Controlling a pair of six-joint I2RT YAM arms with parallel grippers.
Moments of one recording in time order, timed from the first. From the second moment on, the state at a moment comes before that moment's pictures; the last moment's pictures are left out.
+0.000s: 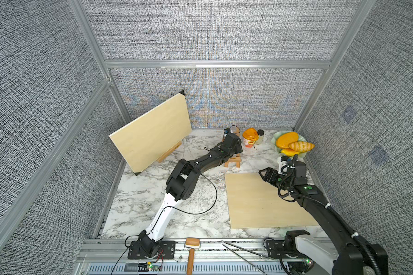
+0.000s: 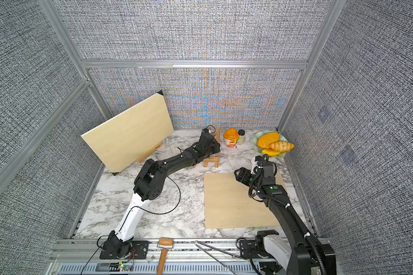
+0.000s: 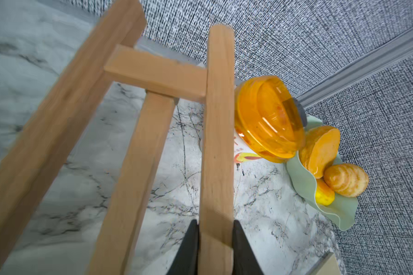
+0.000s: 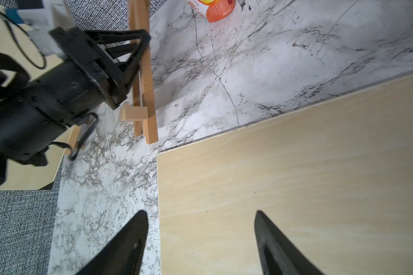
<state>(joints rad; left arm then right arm) -0.77 2.45 1.99 -0.06 -0.04 -0.82 0.08 1.02 0.62 -0.31 -0.32 0.55</state>
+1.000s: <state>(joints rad) -0.78 2.48 2.08 -0.04 -0.02 -0.97 0.06 1.09 0.68 -0.32 -0.37 0.54</state>
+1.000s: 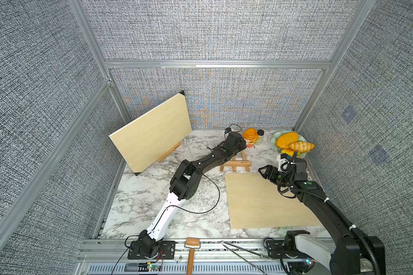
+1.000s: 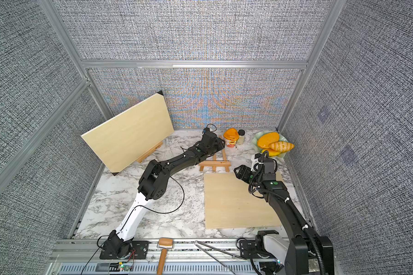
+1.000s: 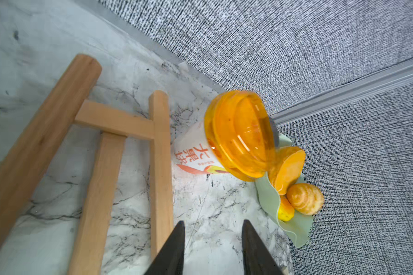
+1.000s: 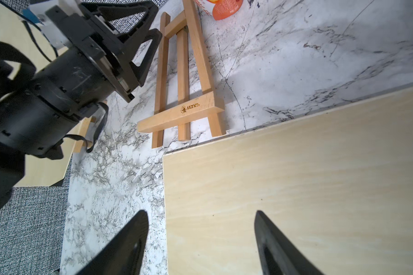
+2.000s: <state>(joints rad) -0.29 1.53 1.77 -0.48 -0.26 0.02 0.65 1.50 1.19 -0.41 -0.10 0.49</state>
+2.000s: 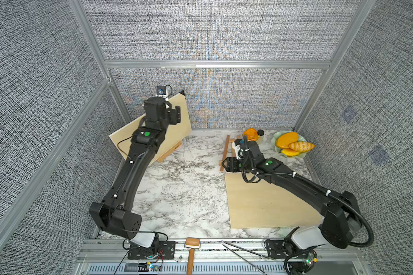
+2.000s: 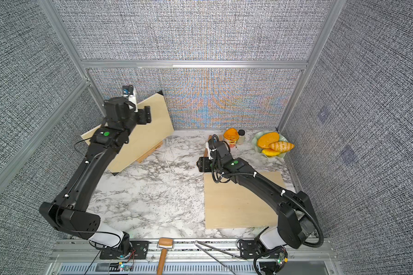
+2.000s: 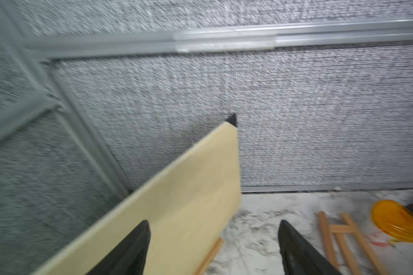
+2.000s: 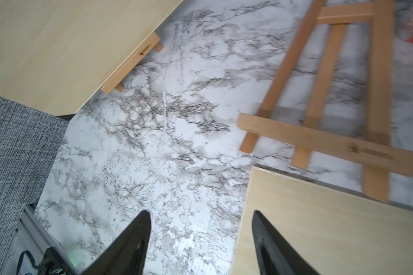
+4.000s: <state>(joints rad) 0.13 2.06 2.34 -0.94 0.54 0.38 0.82 2.12 1.83 -0.73 -0.19 0.35</state>
